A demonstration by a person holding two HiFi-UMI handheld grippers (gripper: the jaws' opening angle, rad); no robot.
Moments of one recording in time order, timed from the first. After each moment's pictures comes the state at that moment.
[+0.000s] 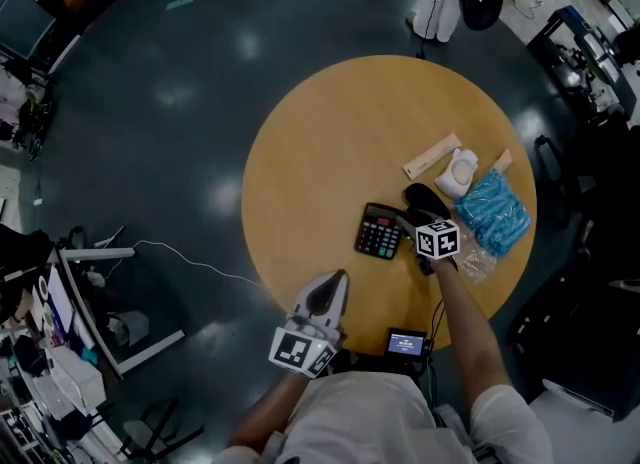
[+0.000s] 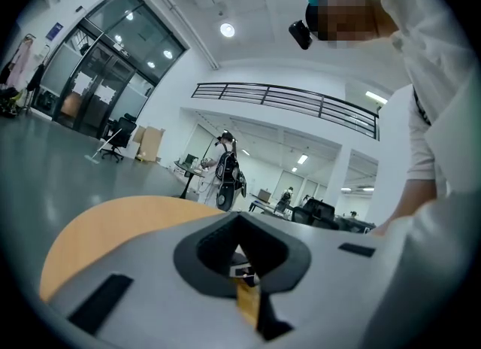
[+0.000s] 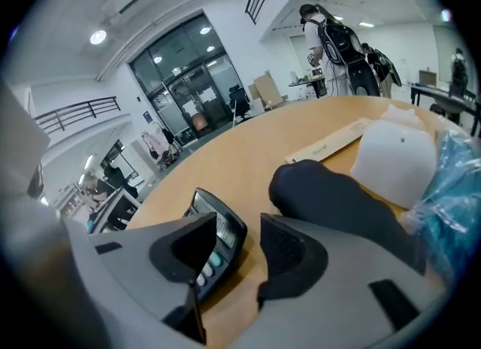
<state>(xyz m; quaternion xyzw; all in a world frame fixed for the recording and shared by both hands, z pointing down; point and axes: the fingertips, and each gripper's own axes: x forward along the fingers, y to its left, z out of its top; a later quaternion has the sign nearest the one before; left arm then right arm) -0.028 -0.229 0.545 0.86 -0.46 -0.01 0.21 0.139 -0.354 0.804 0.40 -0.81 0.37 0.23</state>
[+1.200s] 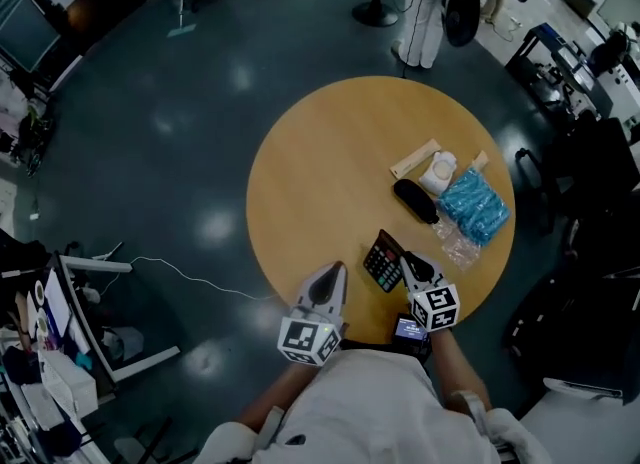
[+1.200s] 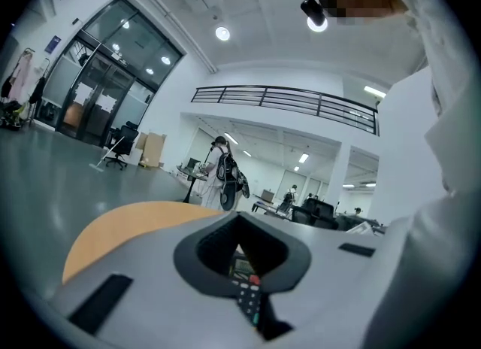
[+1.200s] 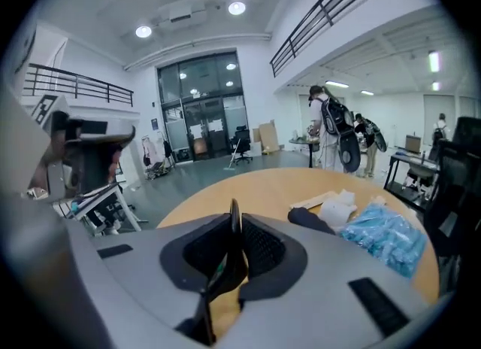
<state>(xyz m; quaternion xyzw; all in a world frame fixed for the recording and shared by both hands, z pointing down) -0.033 -0.179 0.517 0.86 -0.48 -0.01 0.19 0.125 -0.195 0.626 0.49 -0.83 0.19 0.18</state>
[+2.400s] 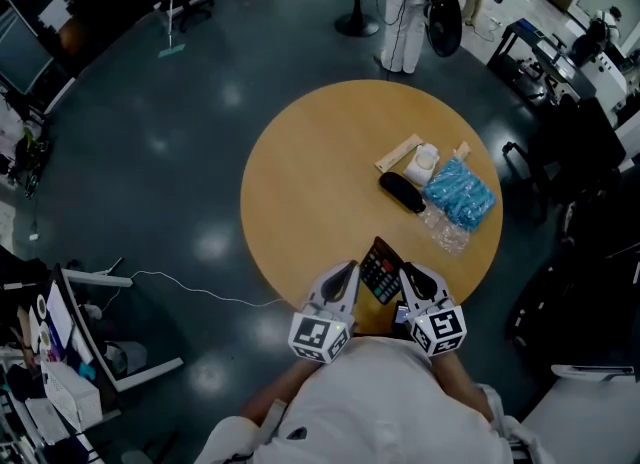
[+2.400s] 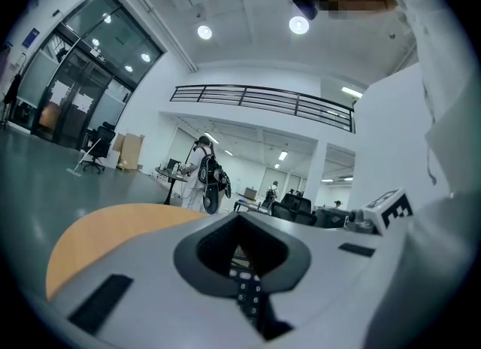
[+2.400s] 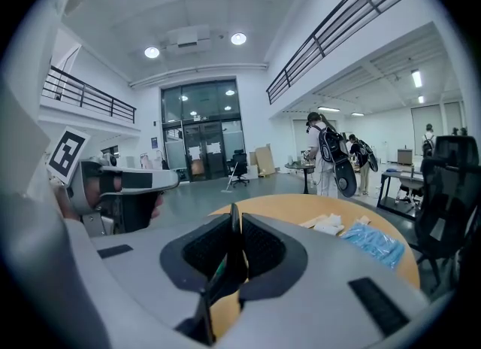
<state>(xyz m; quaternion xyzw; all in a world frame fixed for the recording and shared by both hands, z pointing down) 0.016 -0.133 0.494 0.90 -0.41 0.00 0.16 0.124 -0.116 0.527 0.53 -0.83 0.14 0.11</state>
